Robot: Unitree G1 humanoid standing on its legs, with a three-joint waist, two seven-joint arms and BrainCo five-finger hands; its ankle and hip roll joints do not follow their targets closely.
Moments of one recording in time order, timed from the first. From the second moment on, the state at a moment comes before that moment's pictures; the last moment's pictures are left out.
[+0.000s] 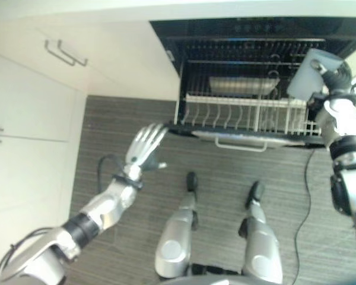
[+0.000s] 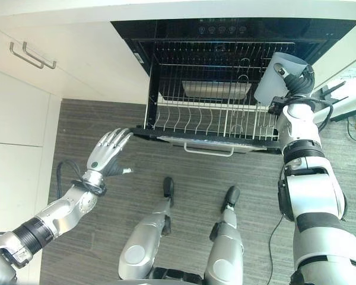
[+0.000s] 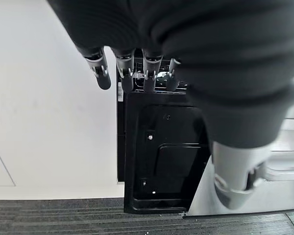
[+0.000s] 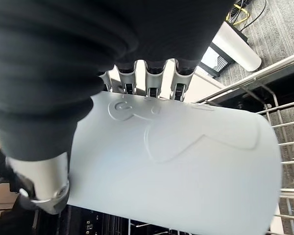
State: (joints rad) left arm -0.37 0.78 -0.75 0.21 0.59 0.12 0.61; right arm -1.09 -0.64 0.11 1.09 0.47 -0.03 -0.28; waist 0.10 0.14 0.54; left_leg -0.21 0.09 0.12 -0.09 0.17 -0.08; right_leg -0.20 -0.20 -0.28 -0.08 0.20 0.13
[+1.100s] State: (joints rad) left arm -0.36 0.74 -0.74 0.26 0.61 0.08 0.69; right arm -1.09 -0.63 0.15 1.04 0.33 -0.04 -0.25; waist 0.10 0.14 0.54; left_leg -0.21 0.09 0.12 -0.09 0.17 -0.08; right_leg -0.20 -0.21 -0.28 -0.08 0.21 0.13
